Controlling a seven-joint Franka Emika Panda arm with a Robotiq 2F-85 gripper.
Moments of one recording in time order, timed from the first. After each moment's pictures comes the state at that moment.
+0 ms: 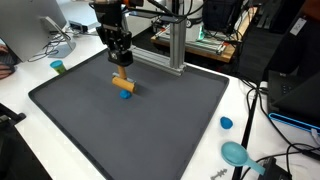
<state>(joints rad) -0.02 0.23 0.00 -2.01 -0.04 2.36 -0.05</state>
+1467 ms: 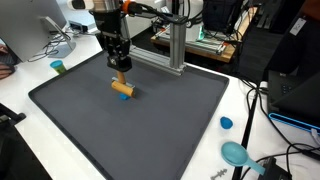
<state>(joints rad) -0.02 0.29 0.00 -1.99 -0.04 2.39 -0.05</state>
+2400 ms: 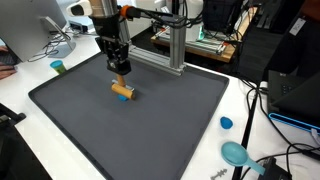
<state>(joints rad) -0.03 0.33 0.00 -1.96 -0.02 2.40 -0.05</state>
